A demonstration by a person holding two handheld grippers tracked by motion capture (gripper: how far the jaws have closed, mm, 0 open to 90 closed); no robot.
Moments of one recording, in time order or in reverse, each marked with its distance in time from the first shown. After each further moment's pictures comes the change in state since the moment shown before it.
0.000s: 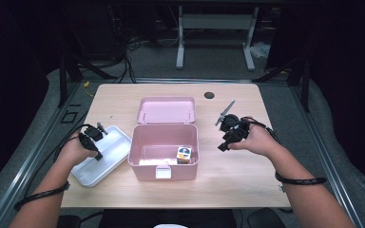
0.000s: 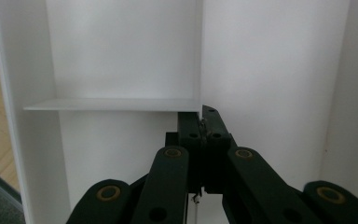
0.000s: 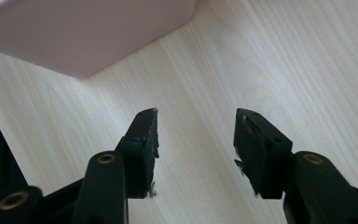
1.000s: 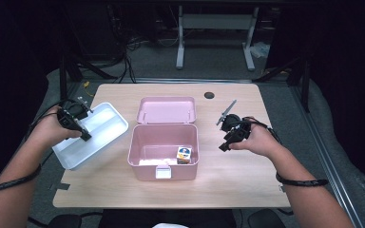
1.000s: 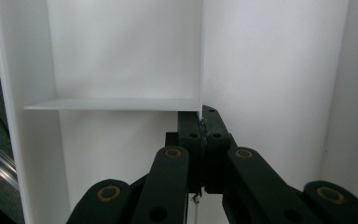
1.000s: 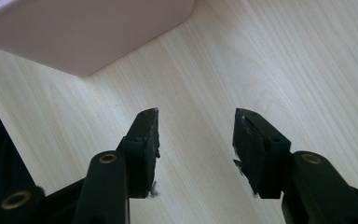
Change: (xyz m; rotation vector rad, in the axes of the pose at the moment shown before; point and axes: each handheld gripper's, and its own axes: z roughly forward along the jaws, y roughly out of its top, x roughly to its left) left arm -0.010 0.003 -0.119 -0.103 0.031 0.129; right arm 0.002 0.000 -0.006 0.003 -0.011 0.018
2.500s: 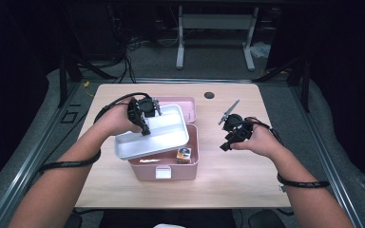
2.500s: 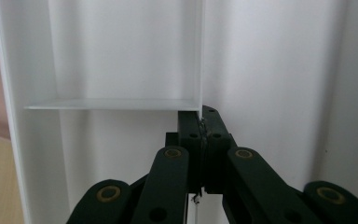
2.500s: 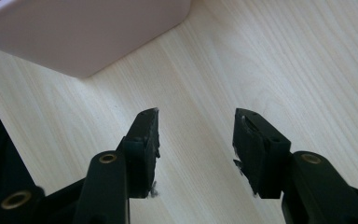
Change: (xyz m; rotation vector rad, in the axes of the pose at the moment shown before) left arm -0.116 0.154 0.024 0.048 -0.051 0.517; right arm -0.003 -0.005 -0.002 -0.025 0.003 0.011
